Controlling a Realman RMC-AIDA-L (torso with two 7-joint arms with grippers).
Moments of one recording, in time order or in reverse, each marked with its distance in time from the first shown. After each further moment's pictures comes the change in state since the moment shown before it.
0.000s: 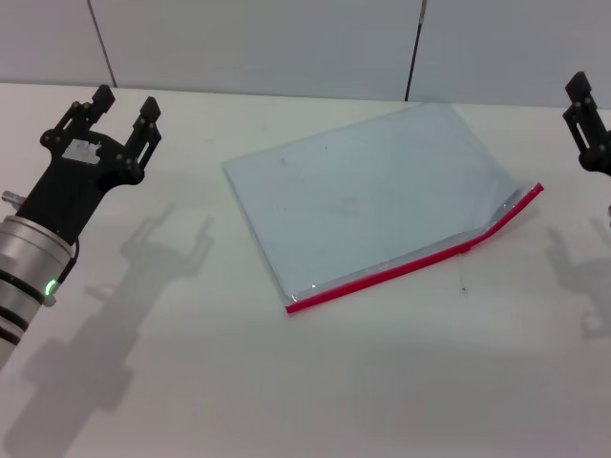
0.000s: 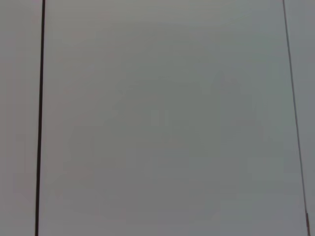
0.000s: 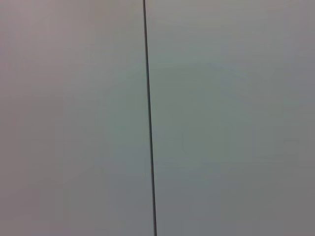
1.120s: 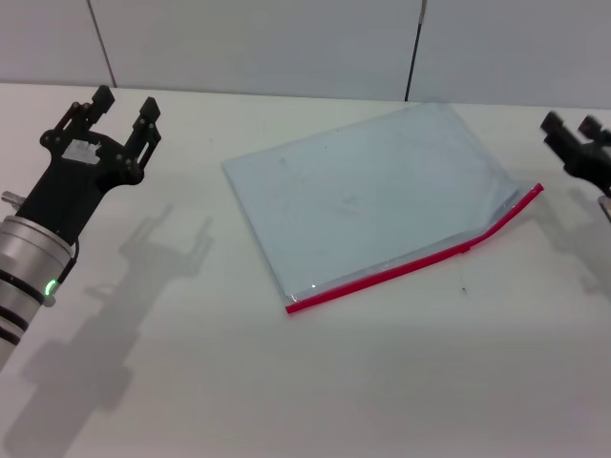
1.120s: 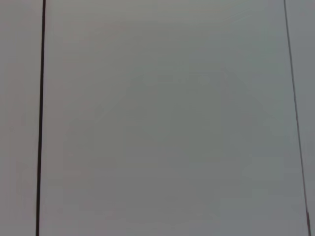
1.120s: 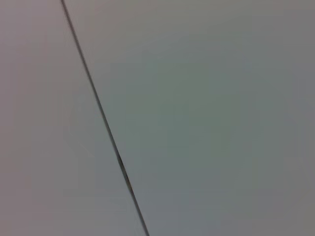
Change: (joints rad) left arm 0.000 0.000 0.000 0.000 -0.001 -0.003 0.000; right arm 0.136 -0.008 -0.041 -0.231 -0.123 0.407 0.604
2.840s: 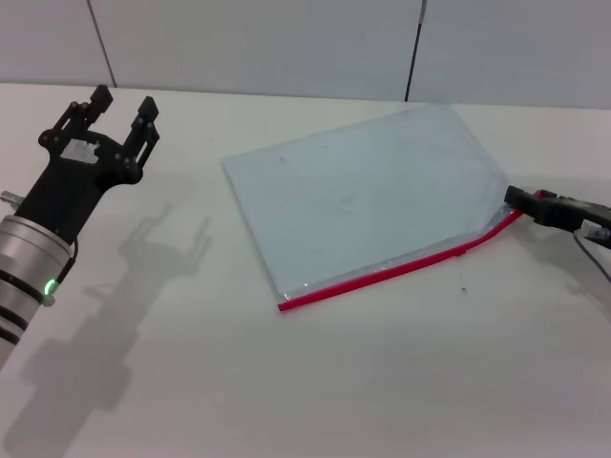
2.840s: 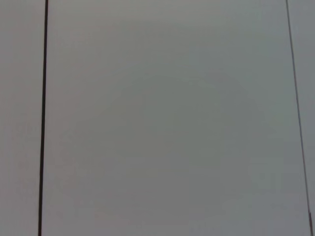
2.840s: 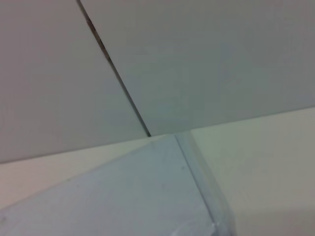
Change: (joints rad) left arm 0.000 0.000 0.000 0.000 -0.005 0.000 0.000; right arm 0.085 -0.005 -0.266 -0.150 -0.313 0.221 0.604
